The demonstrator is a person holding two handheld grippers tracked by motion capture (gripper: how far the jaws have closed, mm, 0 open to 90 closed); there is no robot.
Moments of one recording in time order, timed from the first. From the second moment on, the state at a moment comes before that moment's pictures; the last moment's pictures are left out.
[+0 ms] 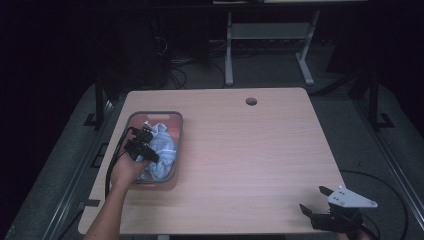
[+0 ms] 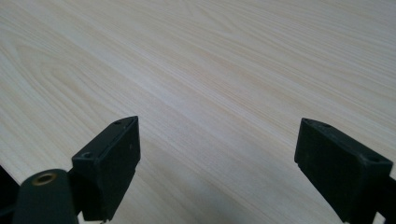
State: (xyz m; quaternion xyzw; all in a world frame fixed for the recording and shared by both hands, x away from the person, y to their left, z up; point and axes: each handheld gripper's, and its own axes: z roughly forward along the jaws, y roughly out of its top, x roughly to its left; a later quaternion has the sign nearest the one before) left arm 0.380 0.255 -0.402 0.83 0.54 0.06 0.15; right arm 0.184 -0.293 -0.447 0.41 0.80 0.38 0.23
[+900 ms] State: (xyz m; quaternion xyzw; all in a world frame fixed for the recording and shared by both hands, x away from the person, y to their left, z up) left arm 0.351 0.296 -0.330 0.77 0.55 0.06 0.31; right arm 0.186 -0.294 -0.448 0.42 0.80 0.37 0.24
